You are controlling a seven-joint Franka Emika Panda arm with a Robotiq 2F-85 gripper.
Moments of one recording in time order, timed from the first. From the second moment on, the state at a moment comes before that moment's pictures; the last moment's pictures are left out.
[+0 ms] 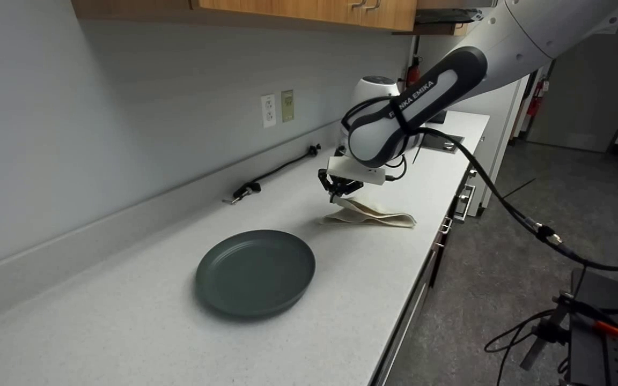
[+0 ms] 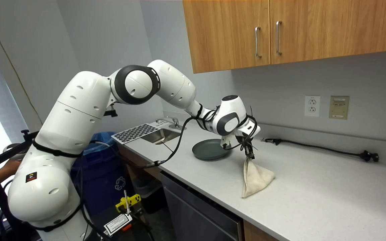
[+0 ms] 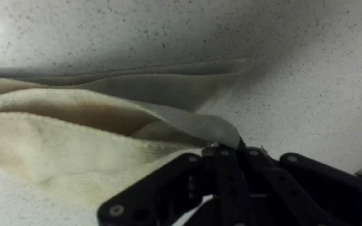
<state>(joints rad) 0.04 0.73 -0.10 -1.64 0.07 2.70 0.82</state>
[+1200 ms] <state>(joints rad) 0.06 0.70 -0.13 -1.65 0.06 2.62 0.74</state>
